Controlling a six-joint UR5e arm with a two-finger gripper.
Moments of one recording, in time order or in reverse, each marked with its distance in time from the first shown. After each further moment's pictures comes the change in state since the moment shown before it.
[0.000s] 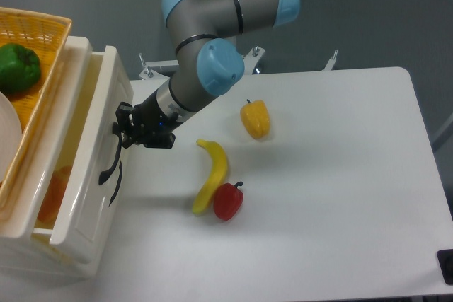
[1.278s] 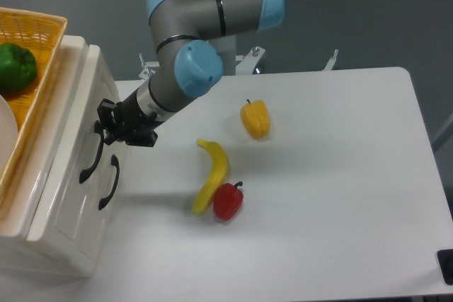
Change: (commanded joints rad) arm -0.046 -0.003 0.002 0.015 -0.009 -0.008
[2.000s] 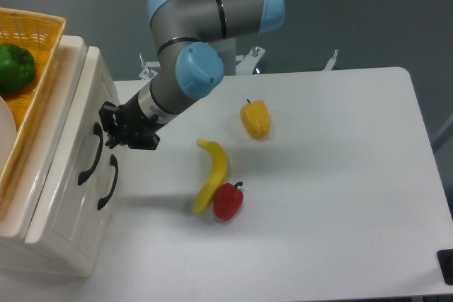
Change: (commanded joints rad) arm 0.038 -0.005 0.002 0.011 0.012 0.006
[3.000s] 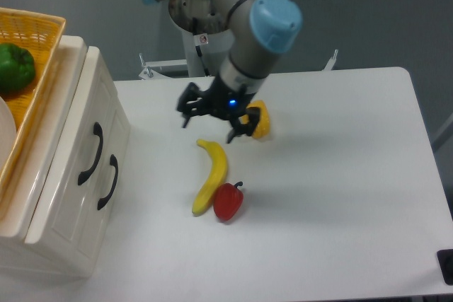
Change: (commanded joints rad) arm 0.319 0.086 0.046 -0.011 0.325 0.116
